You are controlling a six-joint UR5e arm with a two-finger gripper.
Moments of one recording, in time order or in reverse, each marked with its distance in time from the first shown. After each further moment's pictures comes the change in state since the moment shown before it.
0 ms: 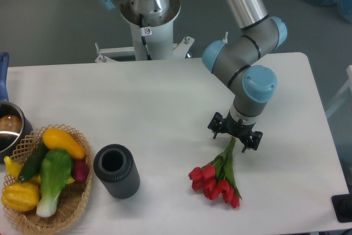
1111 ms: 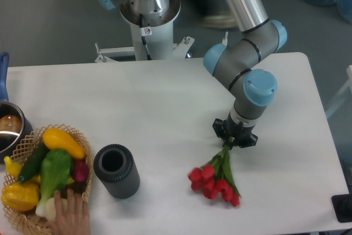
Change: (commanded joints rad) arm 0.009 0.003 0.006 -0.002 -0.003 -0.015
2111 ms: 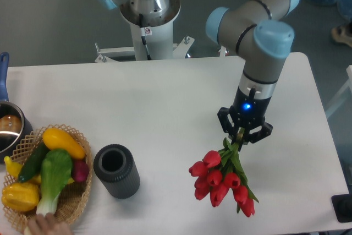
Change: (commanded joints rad) arm 0.009 0.173 0.181 -0.005 -0.420 -0.044
